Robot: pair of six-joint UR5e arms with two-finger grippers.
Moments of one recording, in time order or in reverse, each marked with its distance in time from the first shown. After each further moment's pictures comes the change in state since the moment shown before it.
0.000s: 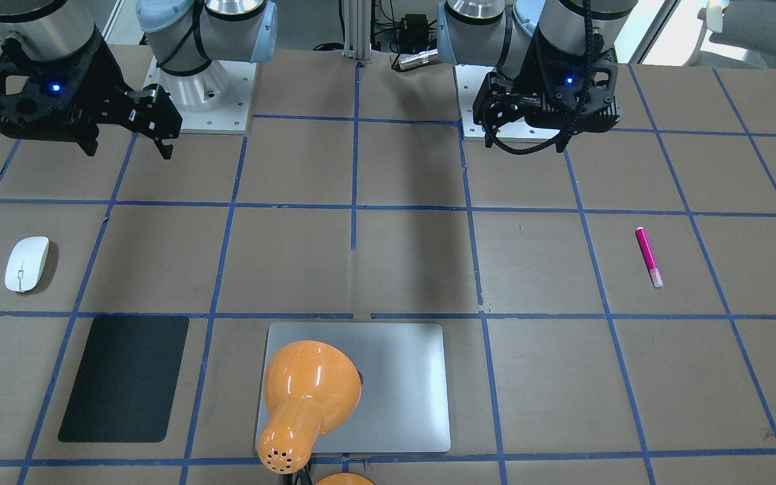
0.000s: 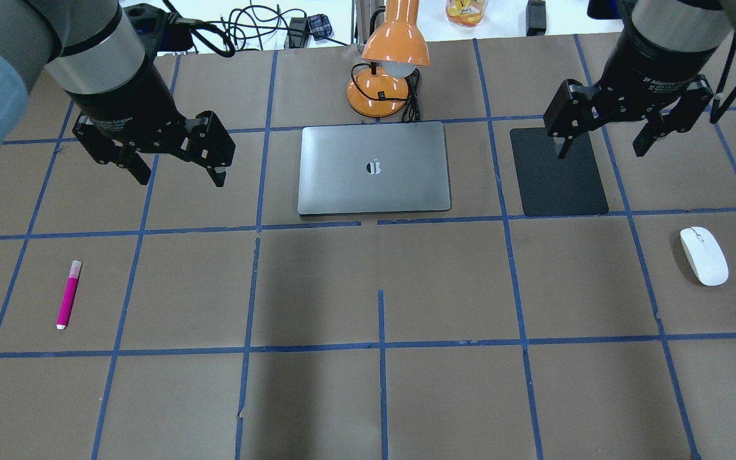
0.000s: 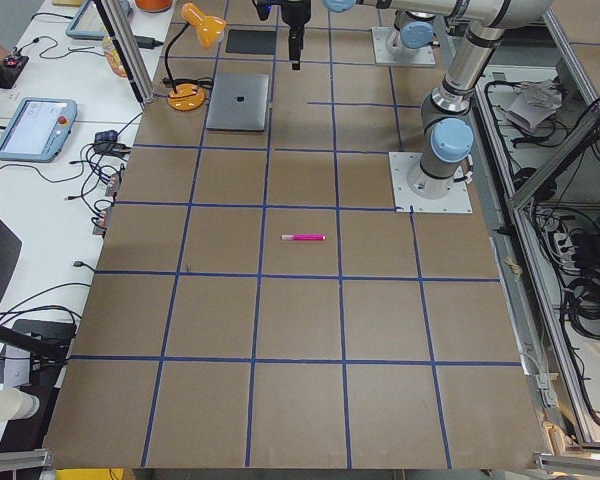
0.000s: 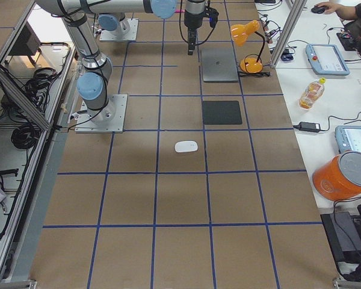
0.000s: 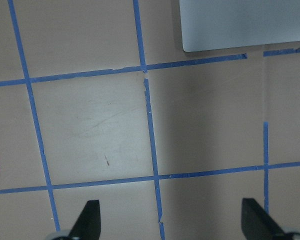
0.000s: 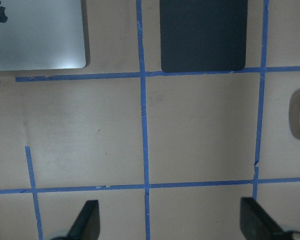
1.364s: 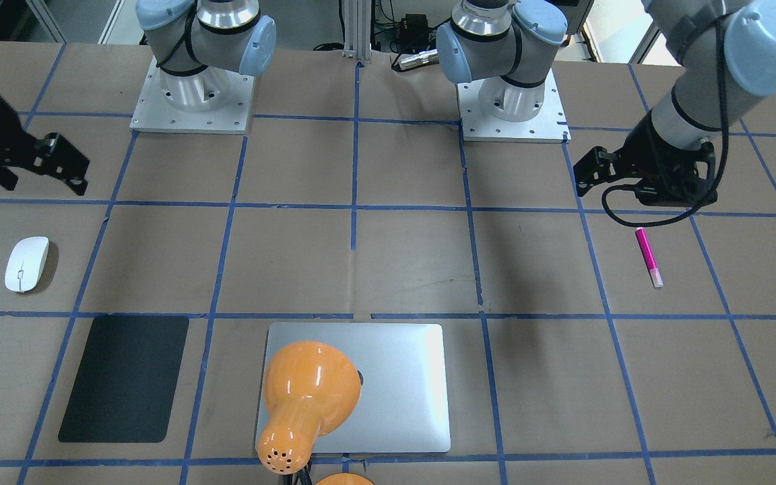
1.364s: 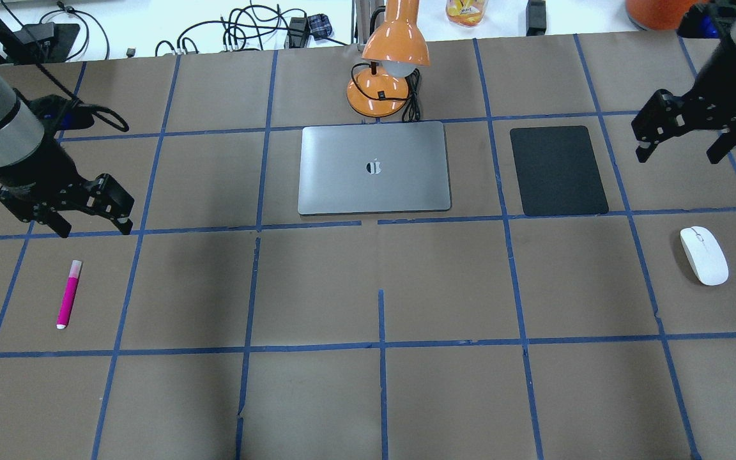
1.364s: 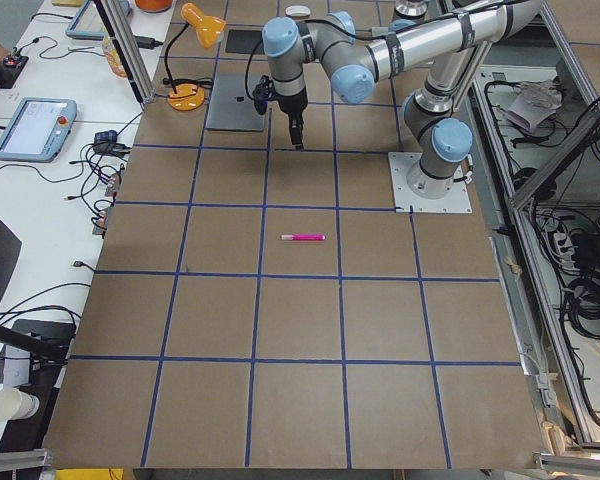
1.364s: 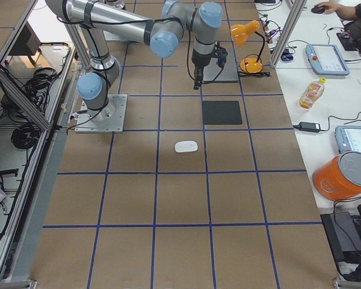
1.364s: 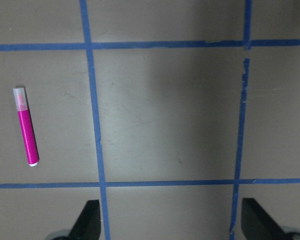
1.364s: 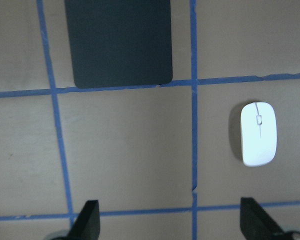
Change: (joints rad) left arm 0.448 -0.020 -0.309 0.211 0.048 0.386; right arm -0.328 0.092 0.114 -0.181 -0.011 -0.327
